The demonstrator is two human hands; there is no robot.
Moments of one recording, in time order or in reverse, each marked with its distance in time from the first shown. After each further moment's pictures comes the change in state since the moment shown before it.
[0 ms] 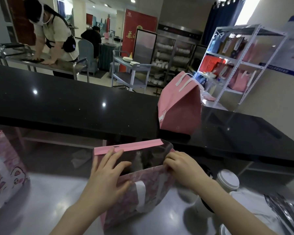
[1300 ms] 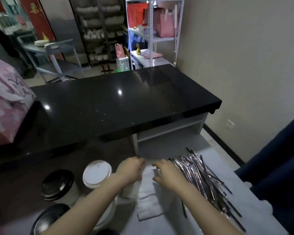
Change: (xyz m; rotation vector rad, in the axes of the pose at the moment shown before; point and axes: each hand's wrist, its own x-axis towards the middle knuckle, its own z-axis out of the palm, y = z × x) left_hand 0.224 0.427 0.404 0.192 -0.677 0.280; right_hand -0.332 0.368 0.154 0.544 -0.285 0.765
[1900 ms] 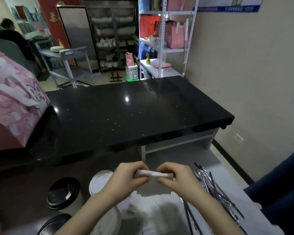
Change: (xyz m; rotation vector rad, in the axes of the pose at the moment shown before) left_hand -0.066 -0.005 -0.056 -0.501 0.368 0.176; right_hand -0.028 -0.034 -0.073 0.414 0.176 -0.161
